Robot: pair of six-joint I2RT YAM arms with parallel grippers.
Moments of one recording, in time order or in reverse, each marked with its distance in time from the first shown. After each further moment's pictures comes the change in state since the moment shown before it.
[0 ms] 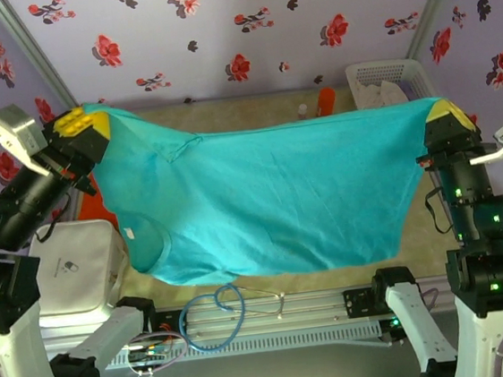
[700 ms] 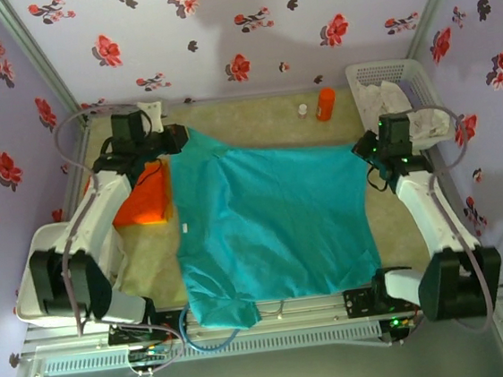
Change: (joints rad) left arm 0.029 0.527 -0.634 0.342 -0.088 -0.154; right arm 0.000 0.660 -0.418 0.011 0.067 0.042
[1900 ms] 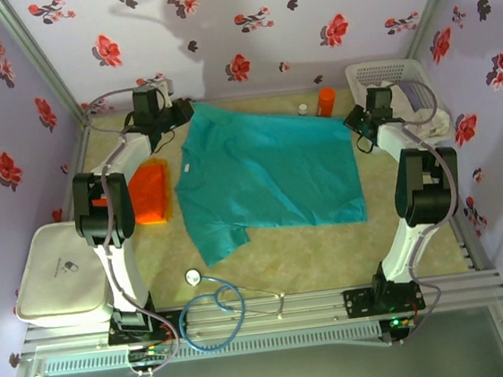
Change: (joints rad) left arm 0.050 0.542 0.349 0.229 0.001 -0.168; right arm -0.064 0.621 0.351 0.230 -0.064 -0.068
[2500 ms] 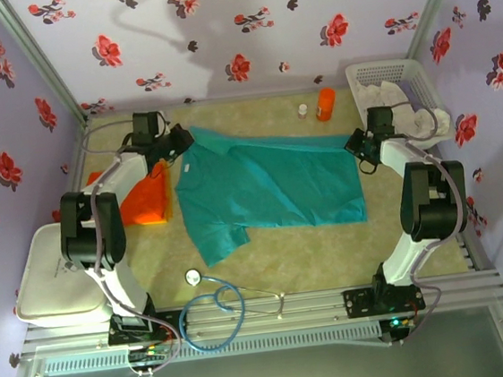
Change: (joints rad) left arm -0.025 -0.231 -0.309 -0.118 -0.015 -0.208; right arm 0.000 -0.129 -0.193 -0.114 -0.029 -0.005
